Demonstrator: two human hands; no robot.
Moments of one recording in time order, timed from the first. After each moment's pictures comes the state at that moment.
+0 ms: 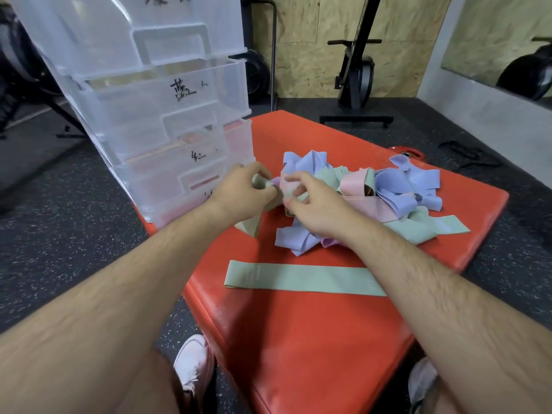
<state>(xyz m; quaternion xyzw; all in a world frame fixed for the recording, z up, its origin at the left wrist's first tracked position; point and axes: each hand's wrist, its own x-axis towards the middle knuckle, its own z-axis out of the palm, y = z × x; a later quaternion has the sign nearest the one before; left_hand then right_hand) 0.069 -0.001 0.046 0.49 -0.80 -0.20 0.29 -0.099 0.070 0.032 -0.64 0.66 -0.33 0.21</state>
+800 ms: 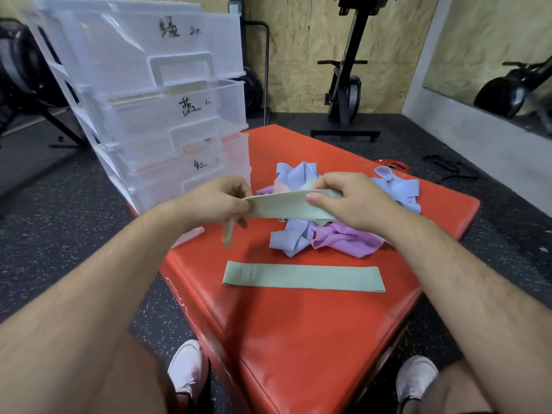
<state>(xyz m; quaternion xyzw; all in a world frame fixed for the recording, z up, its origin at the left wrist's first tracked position) 0.115 0.042 0.092 0.43 -0.78 -0.41 0.18 -0.143 0.126 0.082 -0.69 0.64 -0.31 0.12</state>
